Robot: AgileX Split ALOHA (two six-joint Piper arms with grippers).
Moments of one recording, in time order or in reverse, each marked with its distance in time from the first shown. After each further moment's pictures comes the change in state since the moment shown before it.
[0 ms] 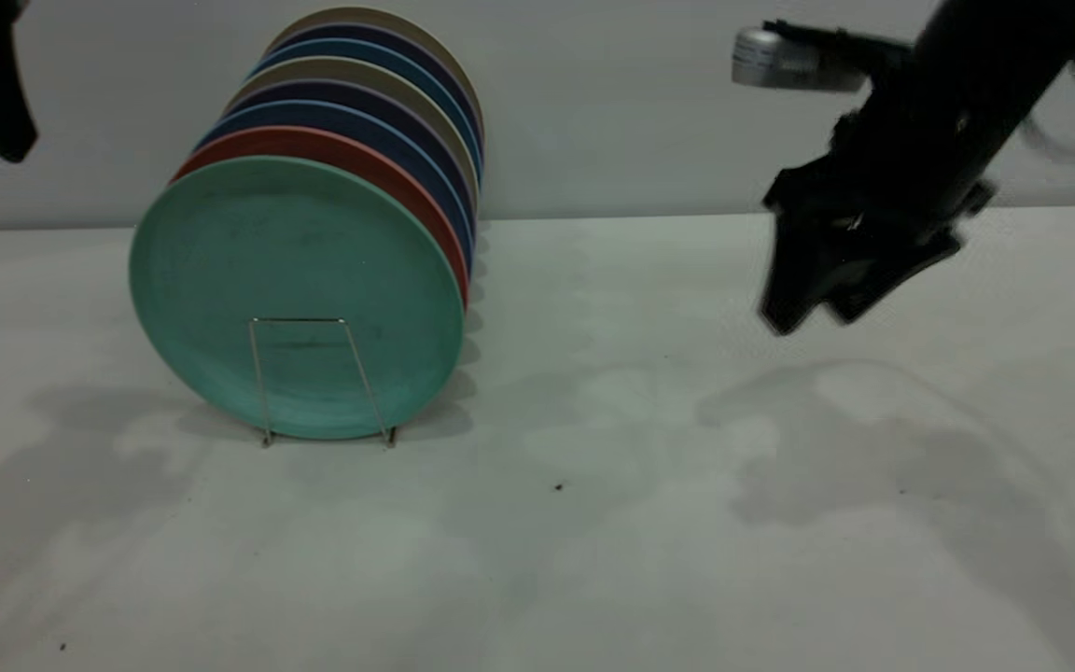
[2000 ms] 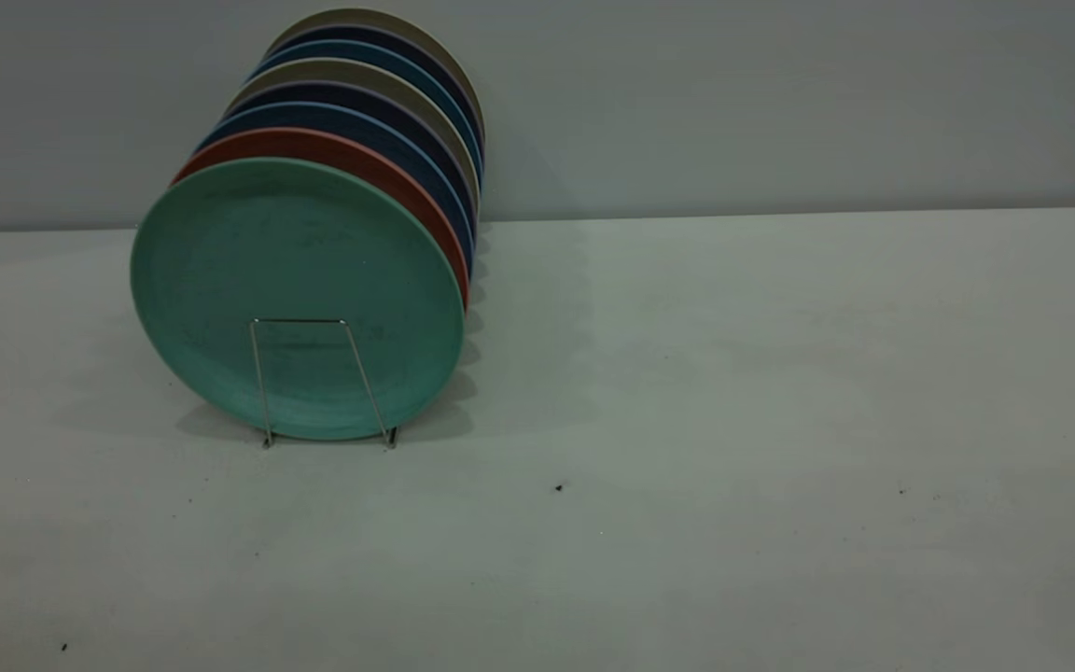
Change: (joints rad) left arm 0.000 -1.640 0.797 -0.043 0.326 0.047; right arm 0.029 -1.809 0.885 -0.298 0.340 0.288
